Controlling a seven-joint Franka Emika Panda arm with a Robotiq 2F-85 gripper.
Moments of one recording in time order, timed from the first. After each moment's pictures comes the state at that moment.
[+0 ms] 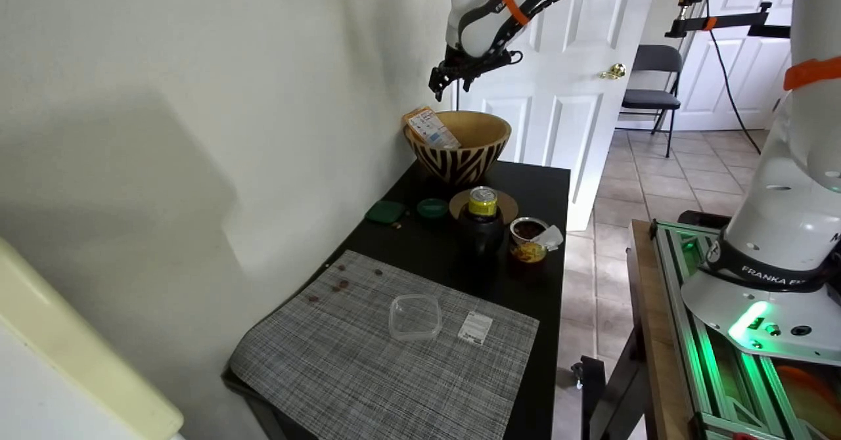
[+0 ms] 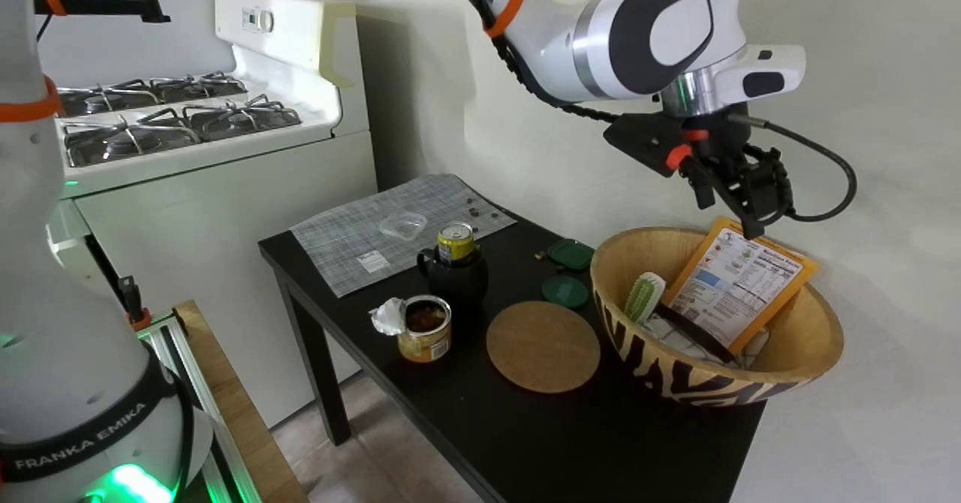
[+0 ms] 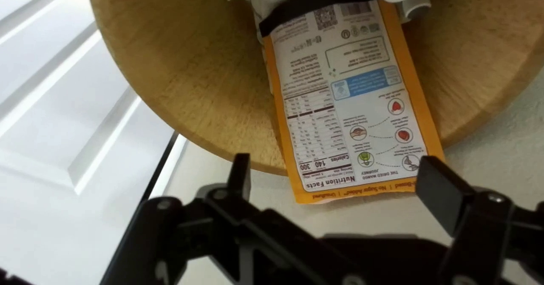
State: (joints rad) arm -0.21 0.33 -0.28 -1.93 -0.27 2.69 0.37
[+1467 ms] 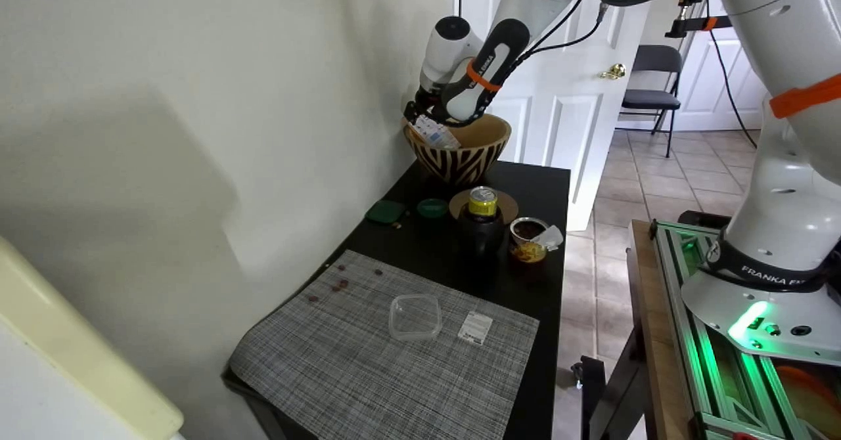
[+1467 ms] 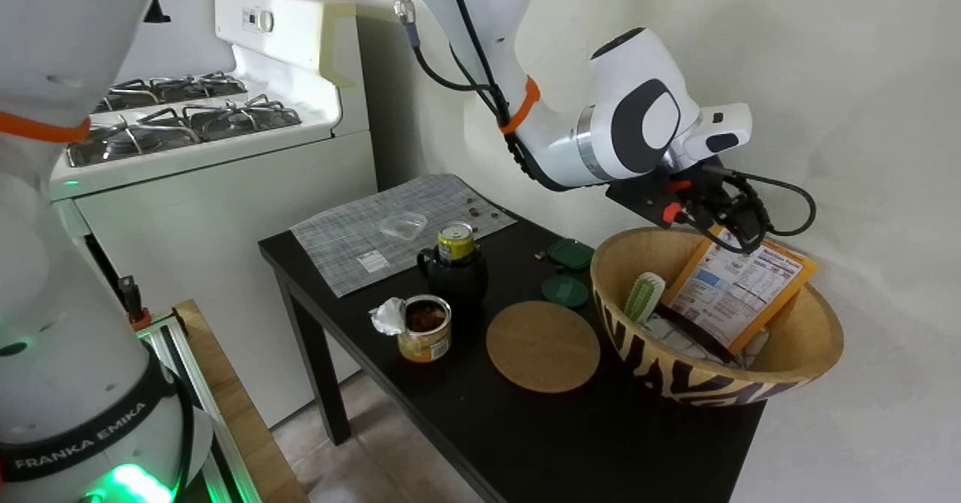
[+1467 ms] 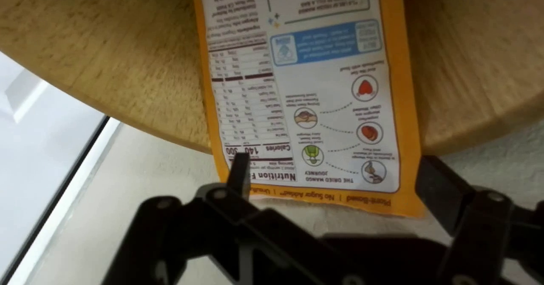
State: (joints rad) arm 0.04 0.66 -0.54 -1.79 -0.34 3.01 0.53
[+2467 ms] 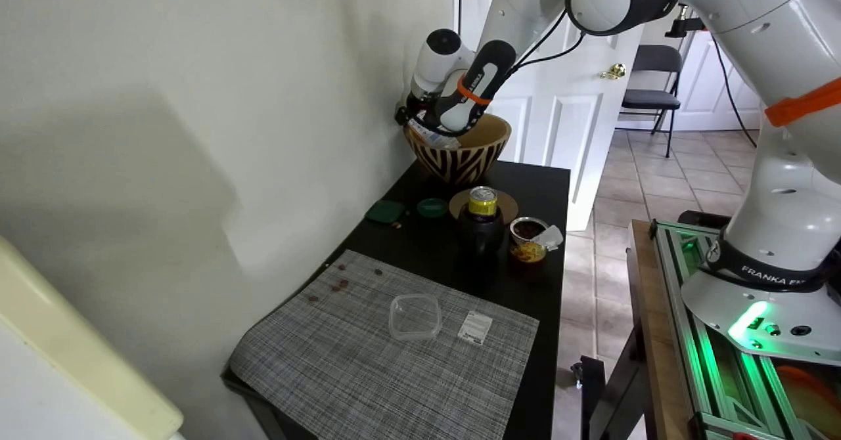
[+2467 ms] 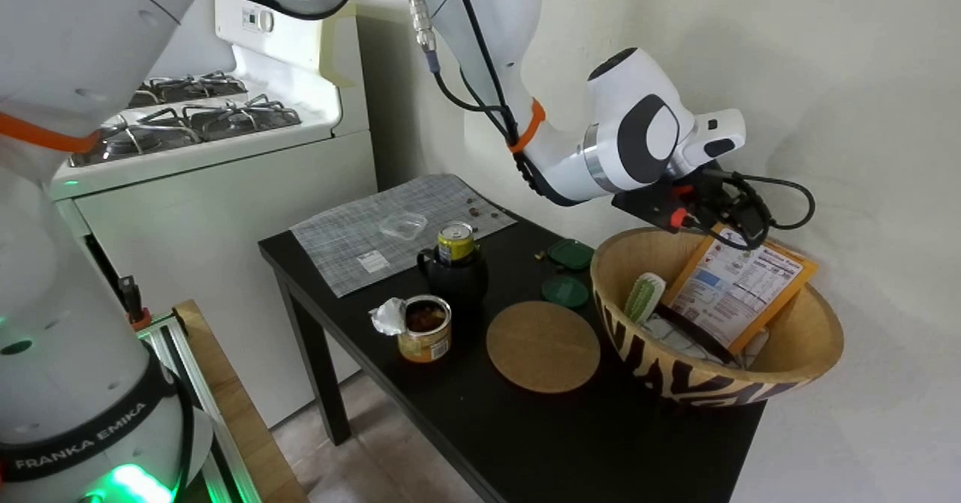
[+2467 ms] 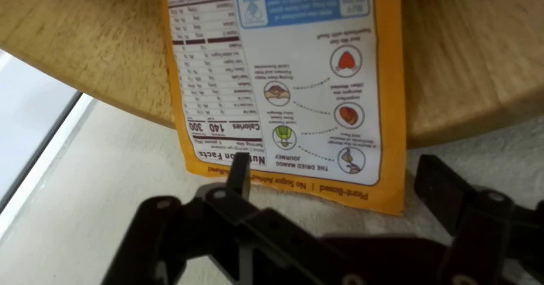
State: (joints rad) arm 0.08 0.77 -0.59 -1.70 -0.34 3.07 0.55
